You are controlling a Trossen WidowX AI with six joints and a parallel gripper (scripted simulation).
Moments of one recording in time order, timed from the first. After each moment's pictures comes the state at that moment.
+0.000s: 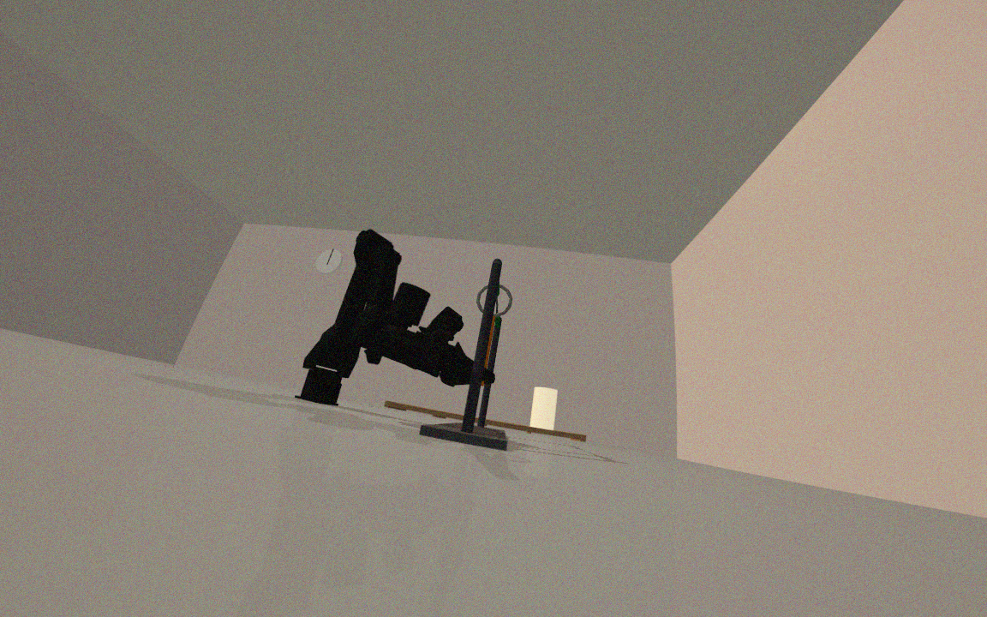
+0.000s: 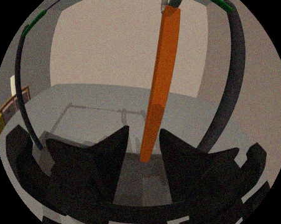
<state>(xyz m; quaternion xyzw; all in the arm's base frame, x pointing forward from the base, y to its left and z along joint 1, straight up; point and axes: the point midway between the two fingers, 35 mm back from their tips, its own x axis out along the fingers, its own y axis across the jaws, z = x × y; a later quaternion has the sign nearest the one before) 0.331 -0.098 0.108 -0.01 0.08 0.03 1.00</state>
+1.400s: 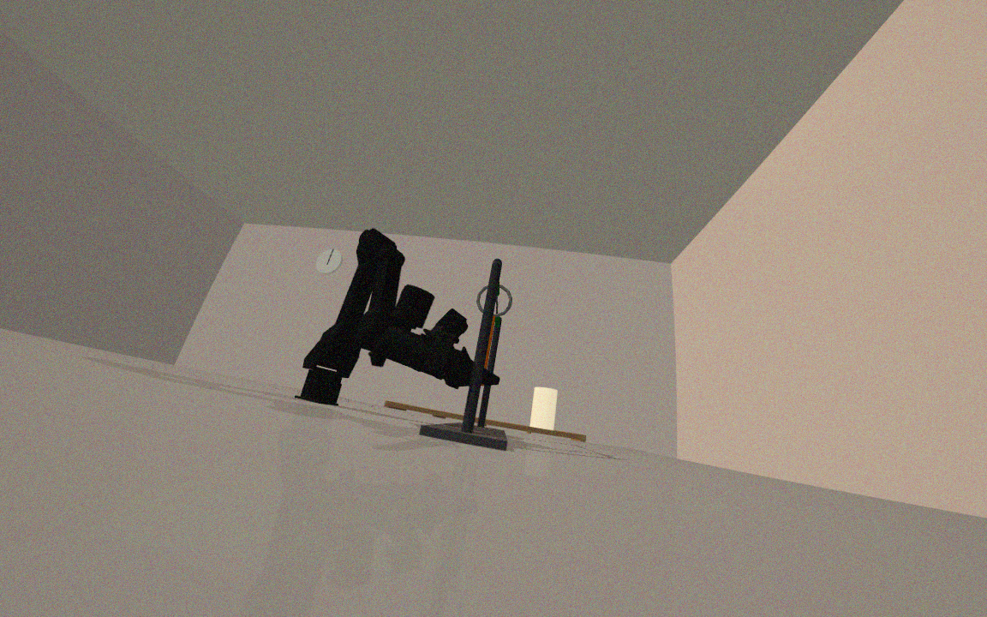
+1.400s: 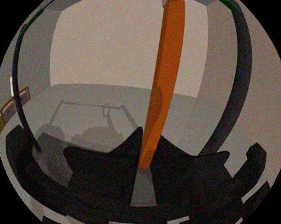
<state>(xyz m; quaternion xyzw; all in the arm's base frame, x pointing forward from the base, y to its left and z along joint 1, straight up) 0.339 -0.097 0.106 -0.01 0.08 0.03 1.00</state>
